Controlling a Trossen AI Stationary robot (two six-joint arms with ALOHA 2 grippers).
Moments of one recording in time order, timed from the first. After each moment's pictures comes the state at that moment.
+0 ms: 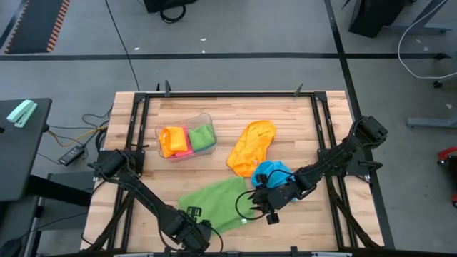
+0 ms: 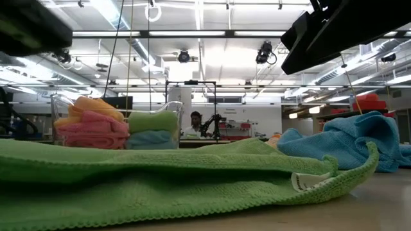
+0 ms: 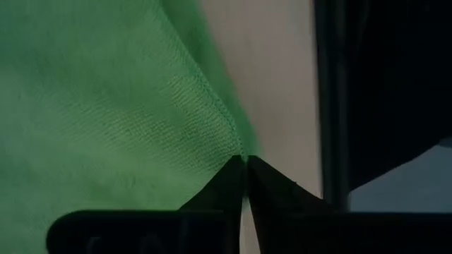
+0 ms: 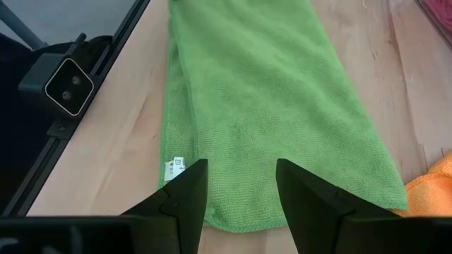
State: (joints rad) left arm -0.75 2.01 1.49 -0.76 0.01 -0.62; right arm 0.56 1.61 0.88 -0.01 0.26 0.25
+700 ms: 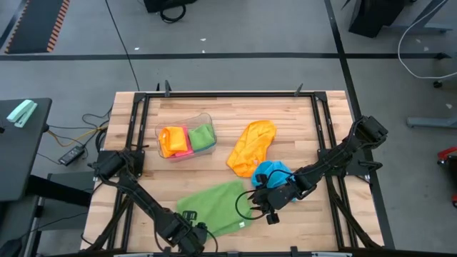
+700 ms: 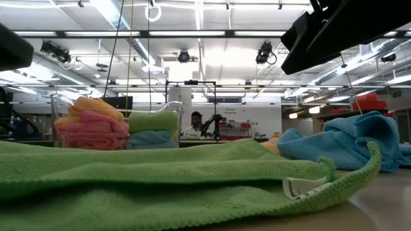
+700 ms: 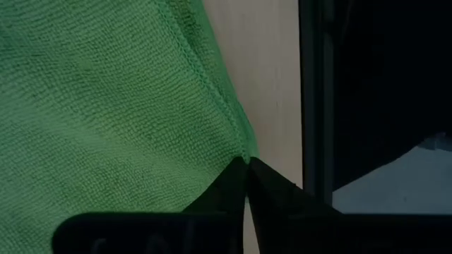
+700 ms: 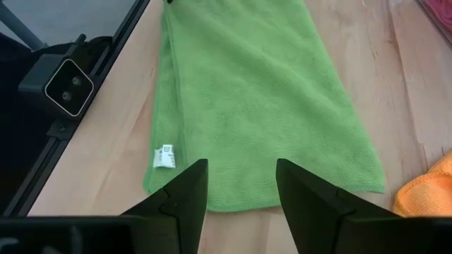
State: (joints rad) left arm -0.79 2.01 1.43 -0.67 0.03 -0.71; right arm 0.56 1.61 0.88 -0.01 0.26 0.26
